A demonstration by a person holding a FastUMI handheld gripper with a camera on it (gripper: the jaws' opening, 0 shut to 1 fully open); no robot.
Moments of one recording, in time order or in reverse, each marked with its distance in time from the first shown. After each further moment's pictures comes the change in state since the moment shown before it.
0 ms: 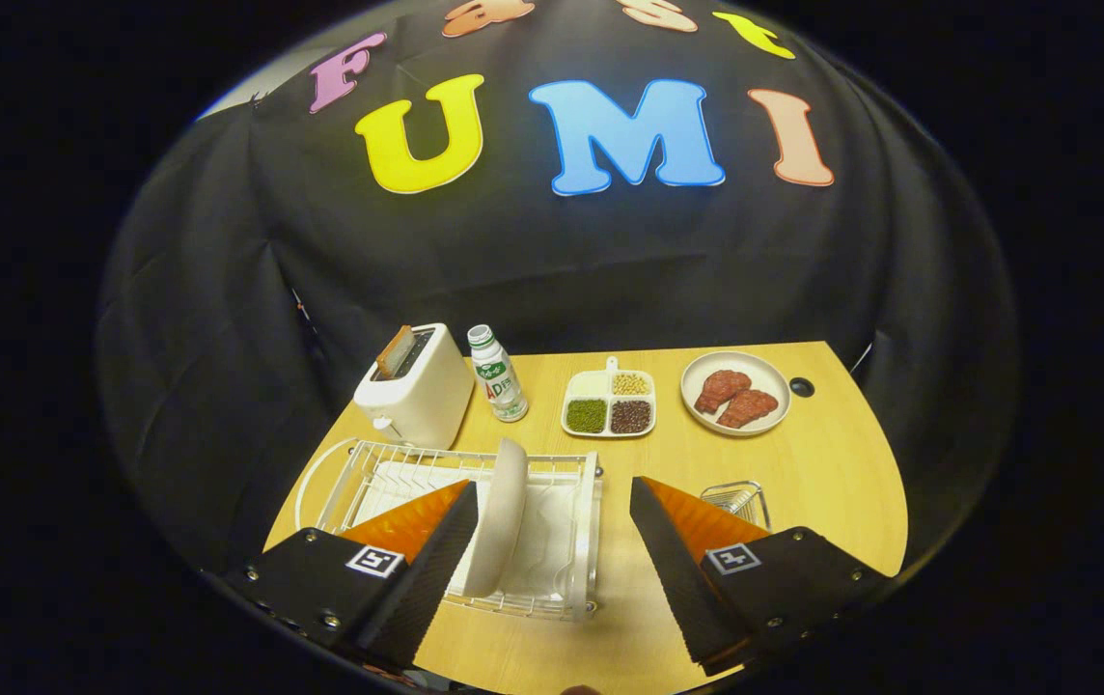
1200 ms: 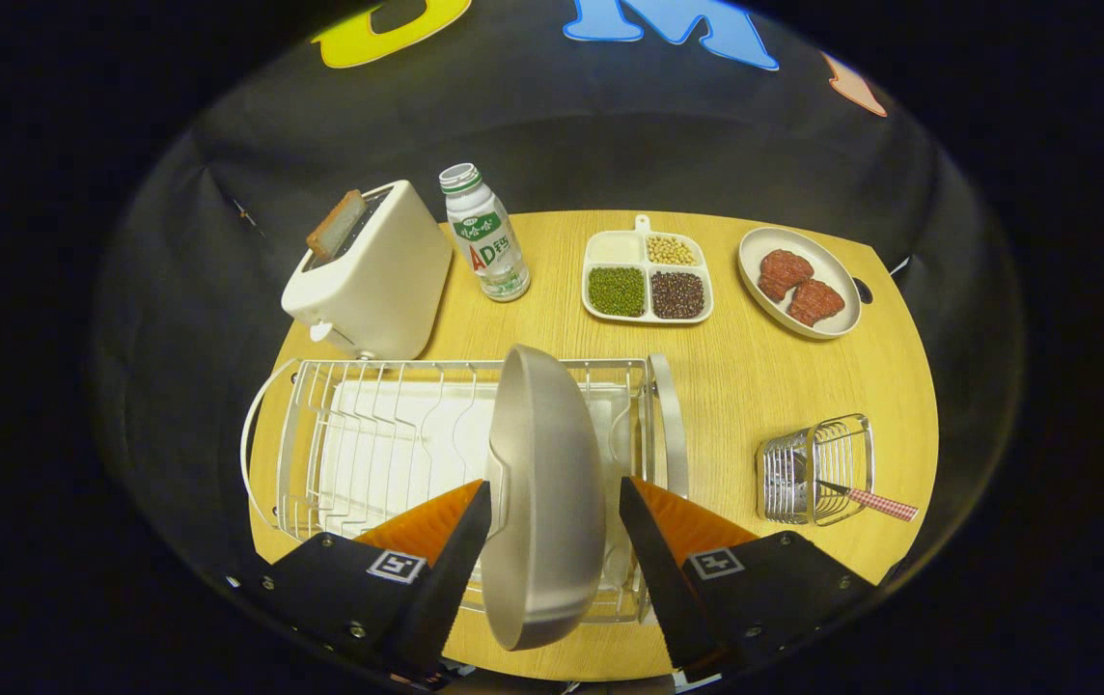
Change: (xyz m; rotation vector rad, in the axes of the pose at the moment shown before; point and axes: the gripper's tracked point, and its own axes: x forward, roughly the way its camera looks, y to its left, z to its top) arm 0.102 0.034 -0.076 0.000 0.438 -0.088
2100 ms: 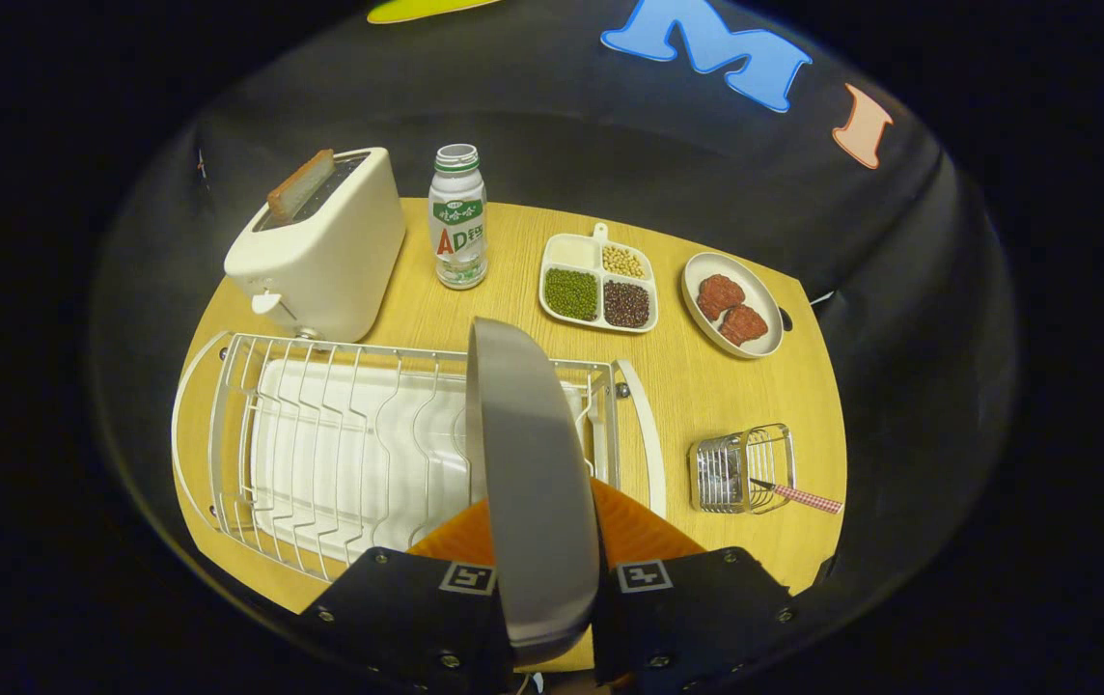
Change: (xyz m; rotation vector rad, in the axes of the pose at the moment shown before) arm -0.019 0.008 0.010 -0.081 0.016 -0.328
